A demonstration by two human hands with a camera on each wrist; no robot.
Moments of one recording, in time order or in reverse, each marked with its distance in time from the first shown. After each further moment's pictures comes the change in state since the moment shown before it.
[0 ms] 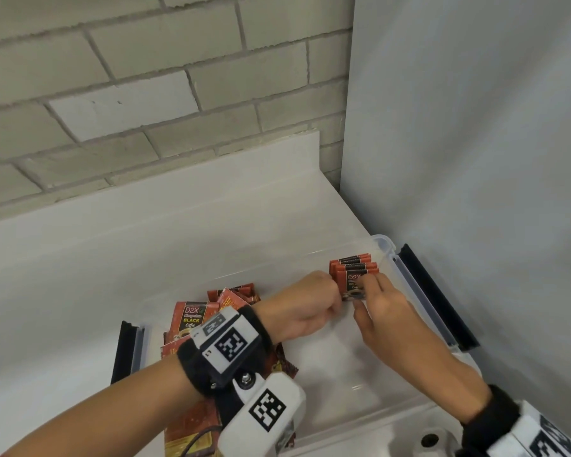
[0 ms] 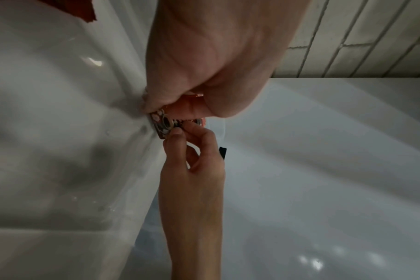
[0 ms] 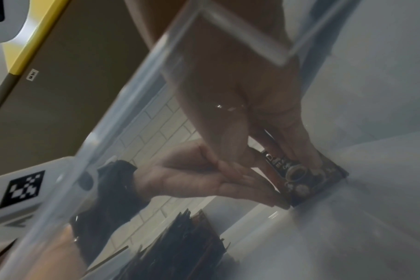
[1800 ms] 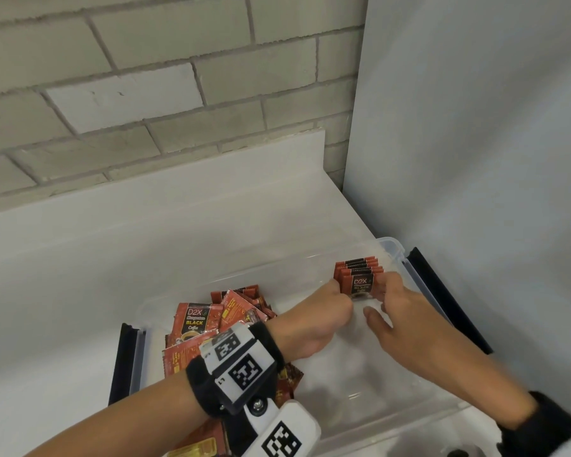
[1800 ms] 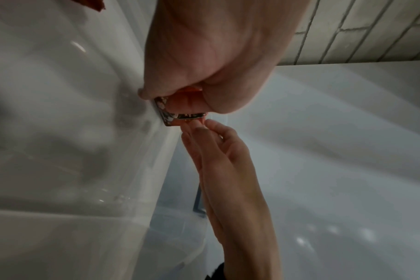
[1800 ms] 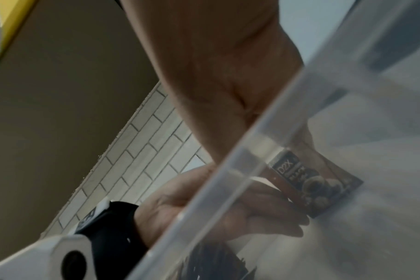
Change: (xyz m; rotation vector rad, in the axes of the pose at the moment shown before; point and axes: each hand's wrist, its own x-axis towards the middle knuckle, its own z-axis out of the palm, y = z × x) left_hand -0.019 -0.001 0.007 0.075 -0.031 0.041; right_hand -0.002 -0.015 -0.031 0.109 -0.242 0.187
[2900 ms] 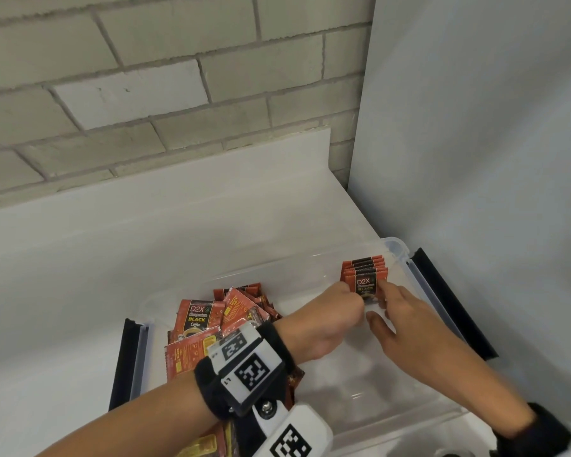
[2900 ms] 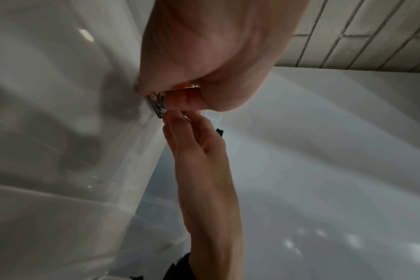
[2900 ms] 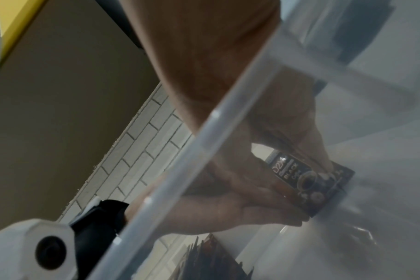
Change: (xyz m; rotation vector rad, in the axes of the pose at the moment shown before) left_hand -0.003 0.005 0.009 -0.006 0.015 -0.044; right_hand 0.002 0.008 0.005 -0.075 -0.004 -0.036
